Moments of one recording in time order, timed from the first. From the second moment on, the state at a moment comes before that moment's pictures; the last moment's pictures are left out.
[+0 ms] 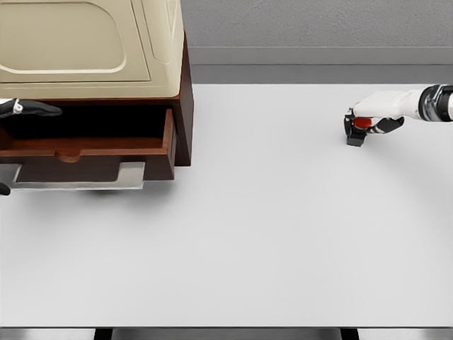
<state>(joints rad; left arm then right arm) -0.72 1.53 -0.84 -1.76 0.78 -0.52 -0.61 -1.00 -0.66 0.86 -0.86 0.54 -0.61 0.61</state>
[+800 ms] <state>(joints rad) -0.72 1.55 -0.85 -1.72 0.78 -0.61 -0.61 -1.00 -0.64 0.78 -0.96 0.49 -0.61 0.61</state>
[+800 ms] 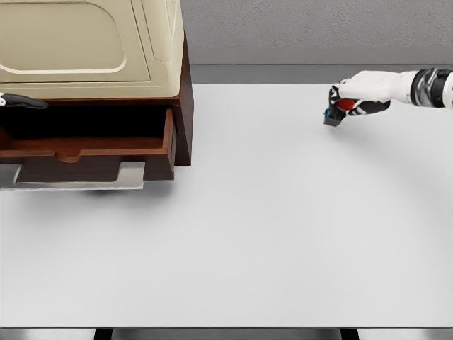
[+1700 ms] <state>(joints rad) -0.72 1.57 -0.86 -1.70 0.79 -0.61 -0.61 -1.07 -0.59 0.83 -1.43 0.39 -0.61 0.61</state>
